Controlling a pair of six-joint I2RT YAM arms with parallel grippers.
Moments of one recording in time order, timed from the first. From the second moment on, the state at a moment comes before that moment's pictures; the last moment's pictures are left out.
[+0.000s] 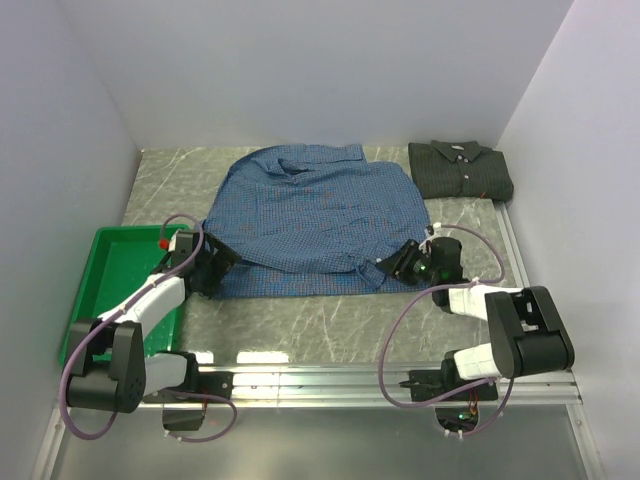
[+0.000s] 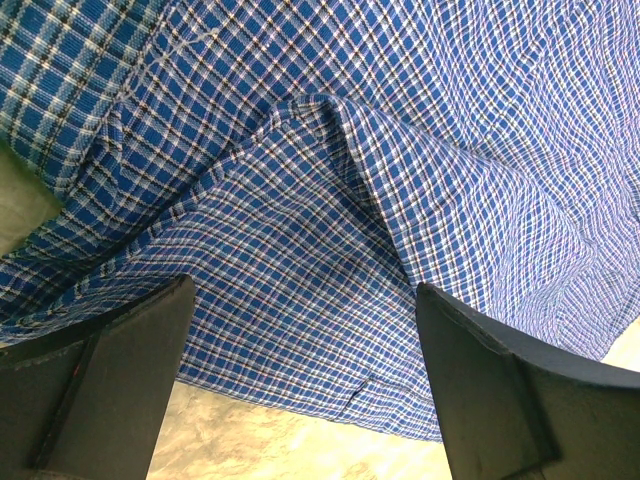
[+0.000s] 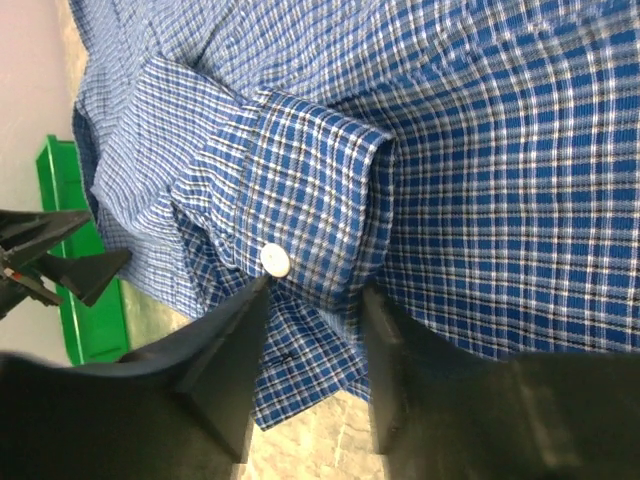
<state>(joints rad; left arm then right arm) -0.11 1.22 0.53 -0.21 0.01 -1.03 0.12 1.38 0.34 0.47 -0.46 0.78</state>
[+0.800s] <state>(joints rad) -0.11 1.20 0.53 -0.24 0.01 -1.02 0.08 1.39 0.69 -0.19 -0.38 0.65</state>
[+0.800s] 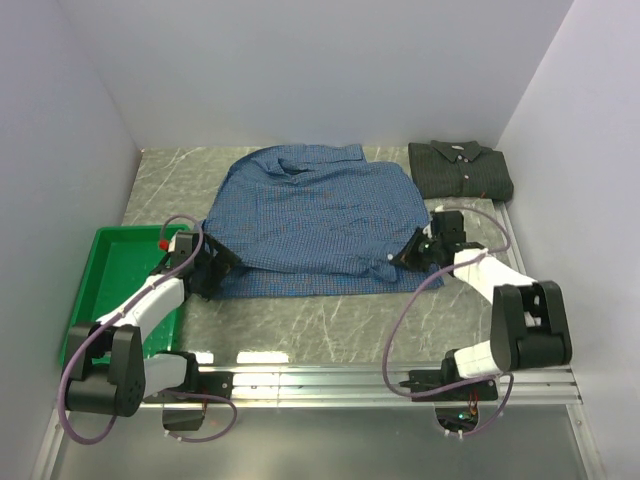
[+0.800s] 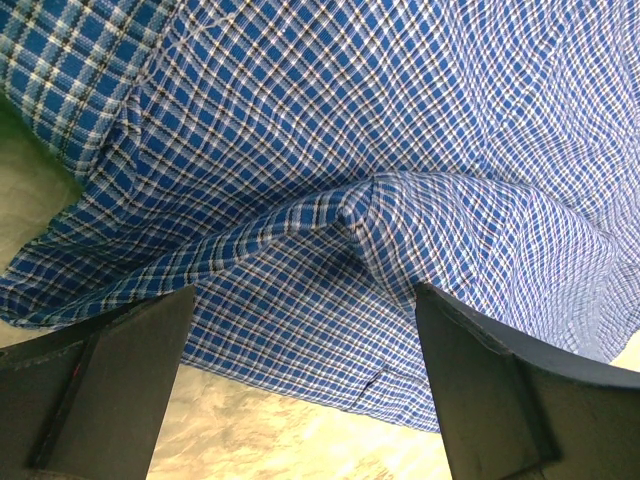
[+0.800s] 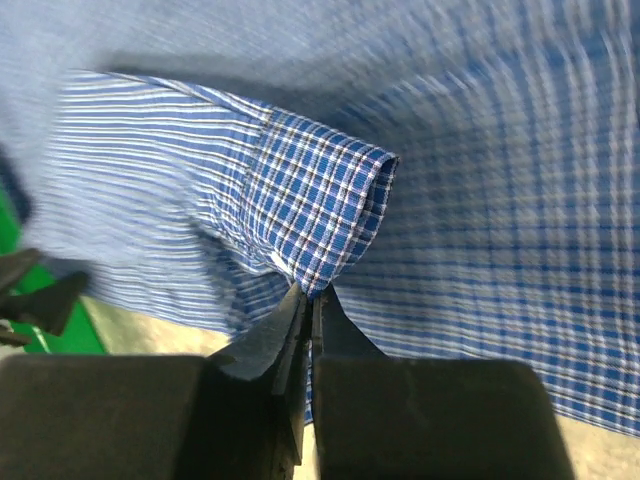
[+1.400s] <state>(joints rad) -0.11 1.13 0.63 -0.32 0.01 -0.98 0.08 1.15 0.69 -0.21 -0.30 0.56</state>
